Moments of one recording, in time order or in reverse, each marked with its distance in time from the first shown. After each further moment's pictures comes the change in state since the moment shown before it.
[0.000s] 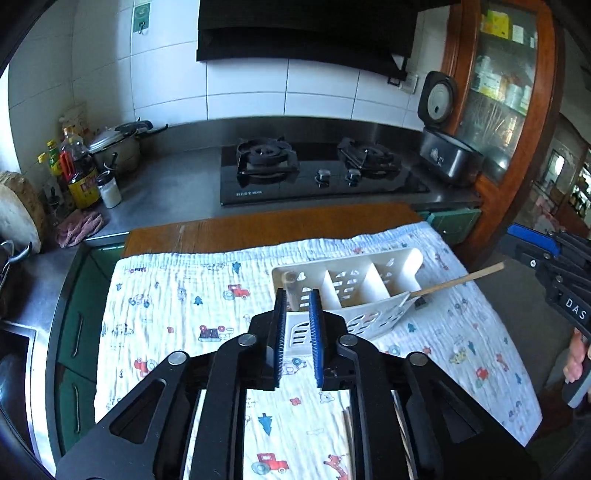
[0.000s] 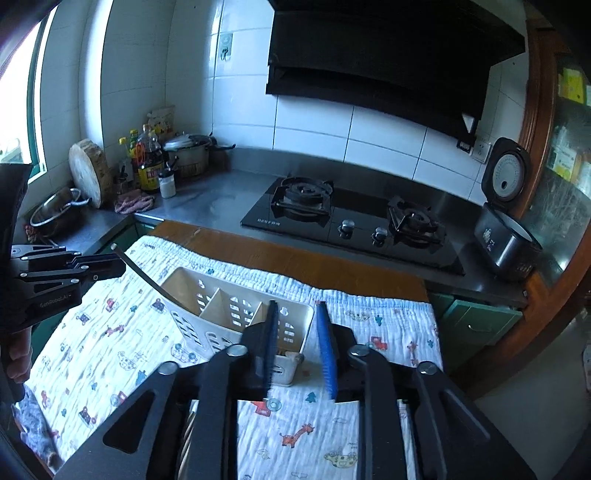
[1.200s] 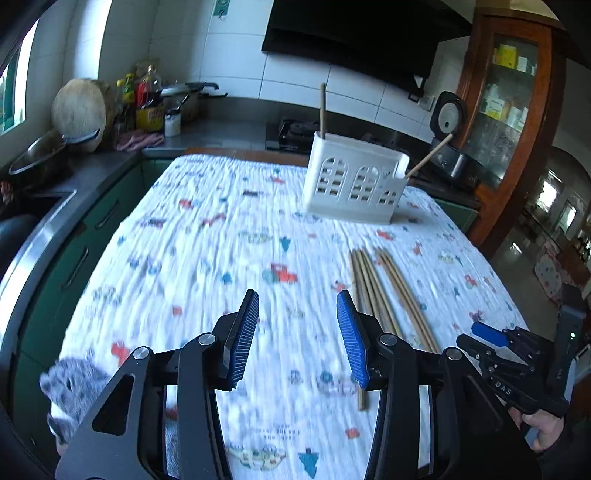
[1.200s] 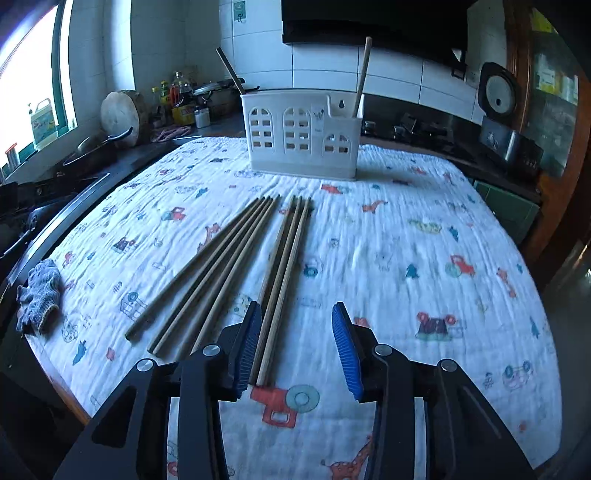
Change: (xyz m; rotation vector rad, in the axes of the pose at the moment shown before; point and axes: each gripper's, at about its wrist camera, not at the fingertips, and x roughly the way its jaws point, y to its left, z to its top) left arm -0.115 0.019 -0.259 -0.188 -0.058 0.045; right arm -0.055 0.089 -0.282 0.095 0.126 0.076
